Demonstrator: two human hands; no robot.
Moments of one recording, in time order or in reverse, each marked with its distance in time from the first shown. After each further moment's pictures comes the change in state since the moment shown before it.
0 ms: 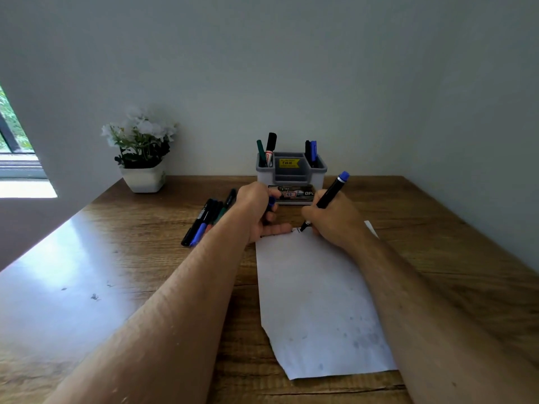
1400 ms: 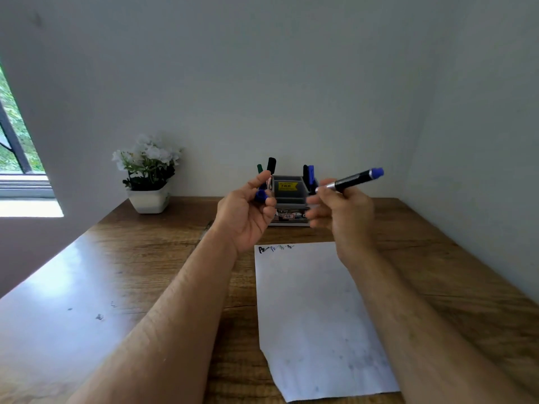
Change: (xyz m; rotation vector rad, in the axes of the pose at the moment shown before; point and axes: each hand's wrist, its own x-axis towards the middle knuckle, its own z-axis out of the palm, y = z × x) left_hand -0.007 0.019 -0.021 -0.615 -0.388 0.156; right_hand -0.005 -0.033 -0.013 0.728 0.314 0.000
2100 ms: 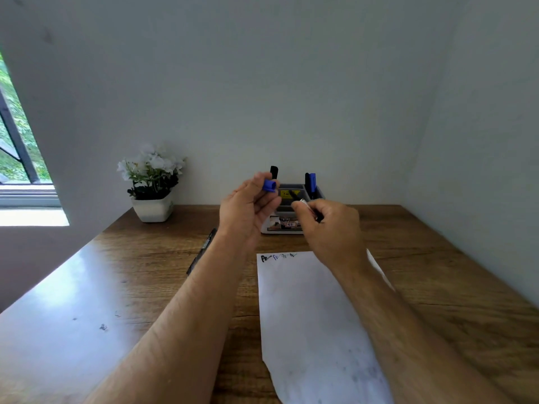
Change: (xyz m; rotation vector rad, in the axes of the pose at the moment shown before) left_hand -0.001 0.001 0.012 0.168 0.092 0.304; right_hand -0.005 0.009 0.008 -0.726 -0.087 -0.448
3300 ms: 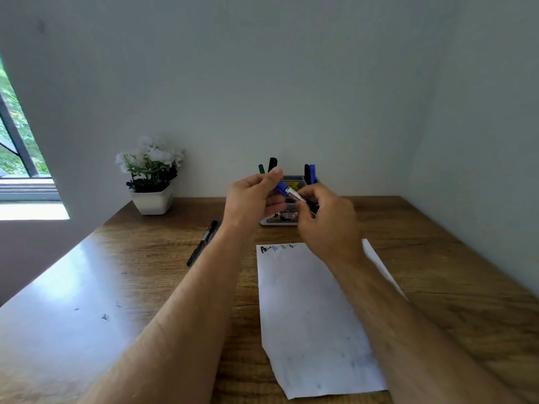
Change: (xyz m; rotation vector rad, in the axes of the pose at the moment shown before) left_hand -0.004 -0.001 0.006 0.461 -0.016 0.031; right_hand -0.002 0.003 0.007 -0.127 -0.016 -0.028
